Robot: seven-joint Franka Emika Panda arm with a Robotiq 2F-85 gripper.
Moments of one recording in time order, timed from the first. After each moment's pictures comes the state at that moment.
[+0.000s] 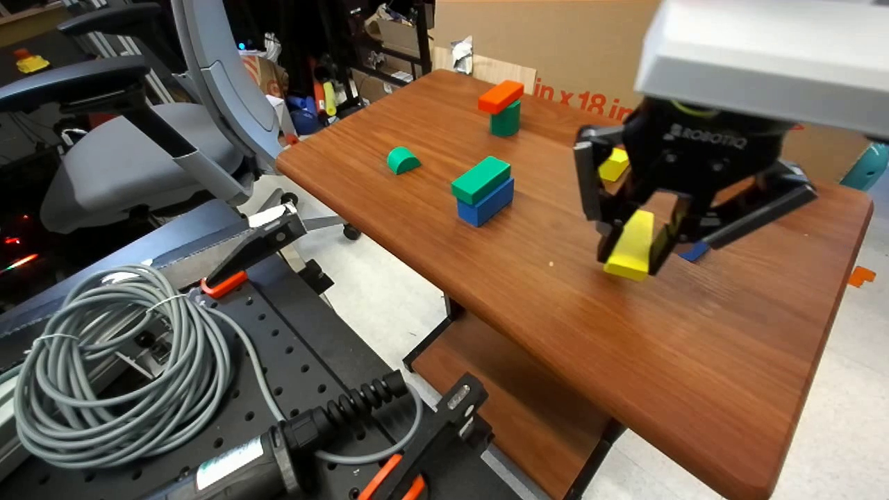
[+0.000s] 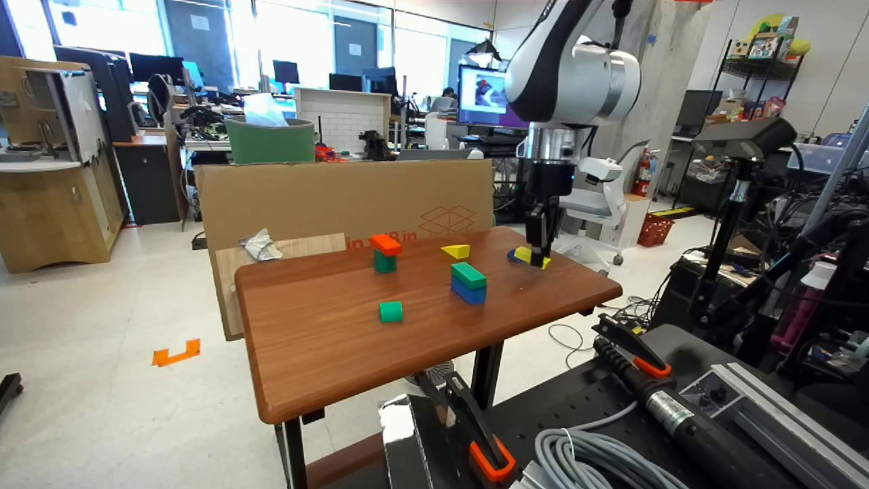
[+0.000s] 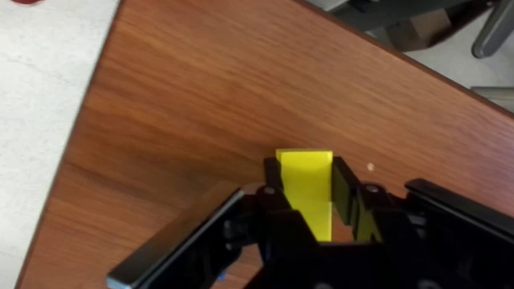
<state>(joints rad) -0.30 0.49 0.04 -2.08 -0.03 2.43 -0.72</state>
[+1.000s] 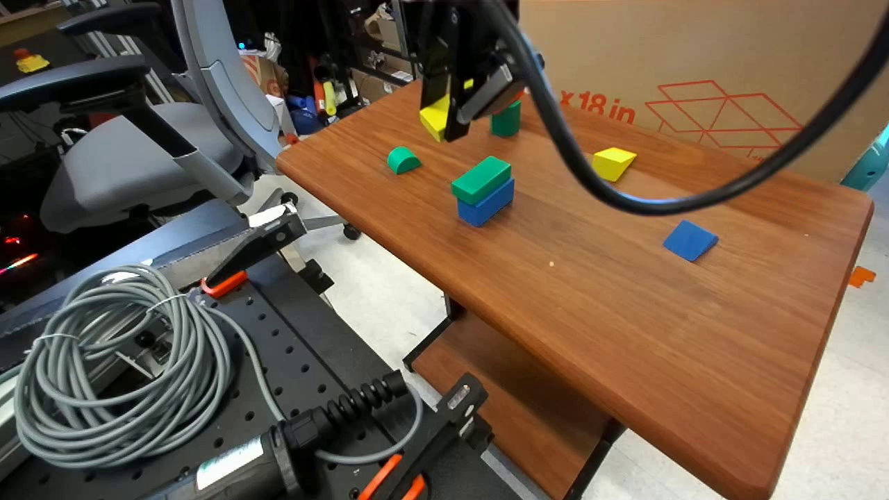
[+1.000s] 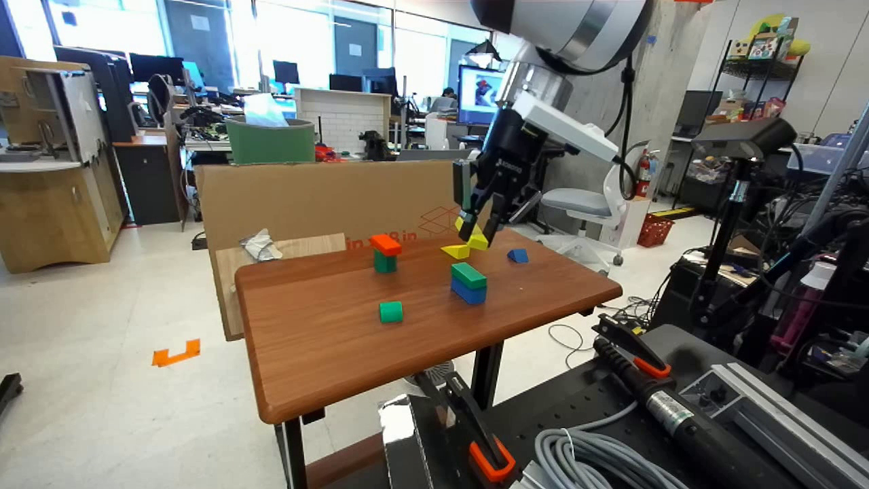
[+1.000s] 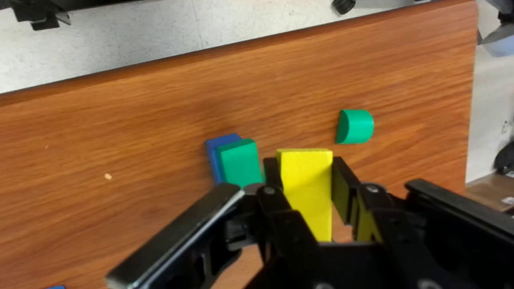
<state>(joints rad) -0.16 0.16 0.12 -2.40 0.50 2.50 -0.31</state>
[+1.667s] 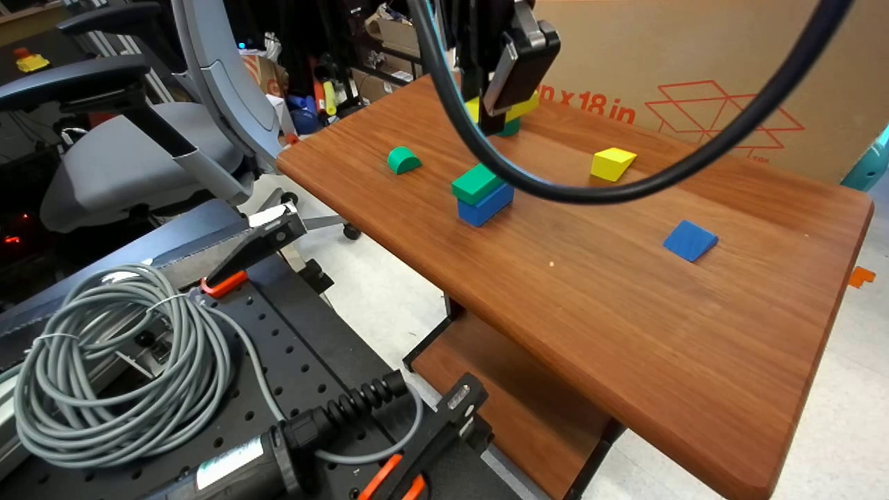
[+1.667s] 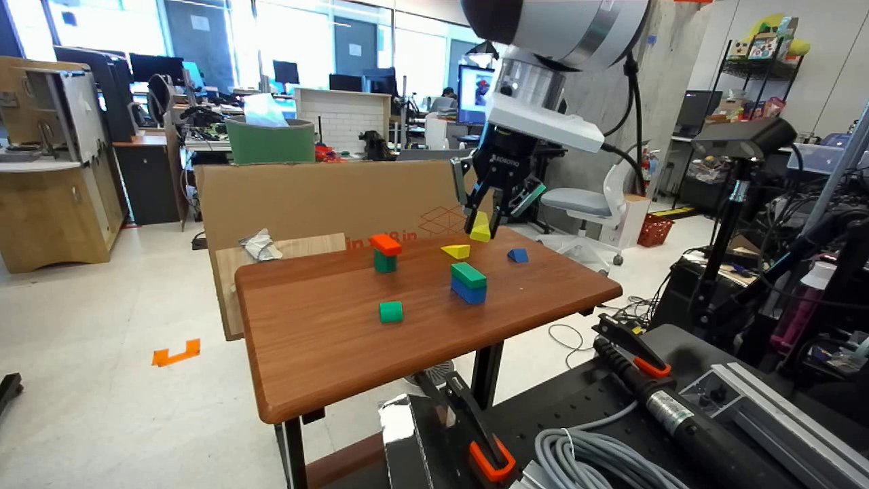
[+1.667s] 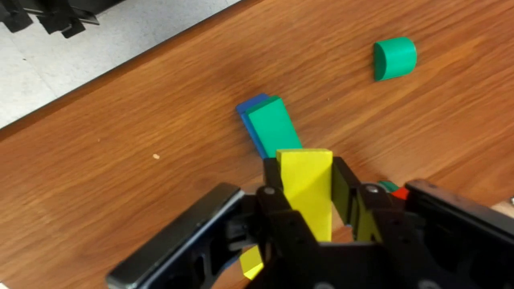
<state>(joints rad) -0.06 0.17 0.04 -2.41 0.30 2.65 0.11</state>
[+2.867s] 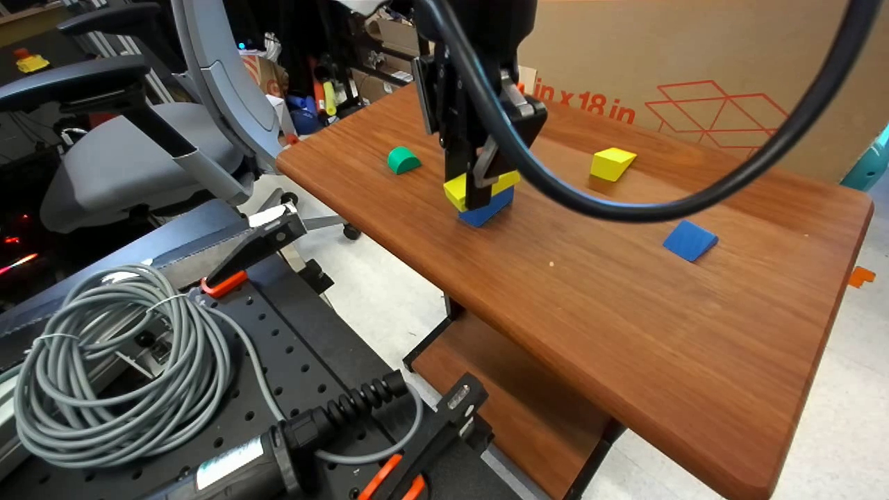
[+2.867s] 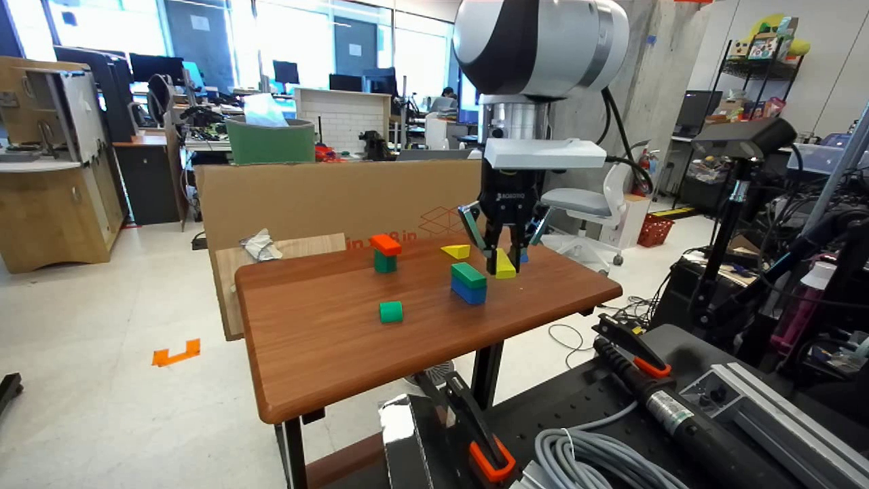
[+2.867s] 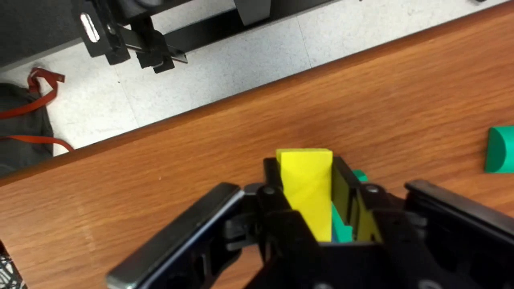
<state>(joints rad) 0.02 0.26 -0.04 -2.37 -0.03 2.51 0.27</state>
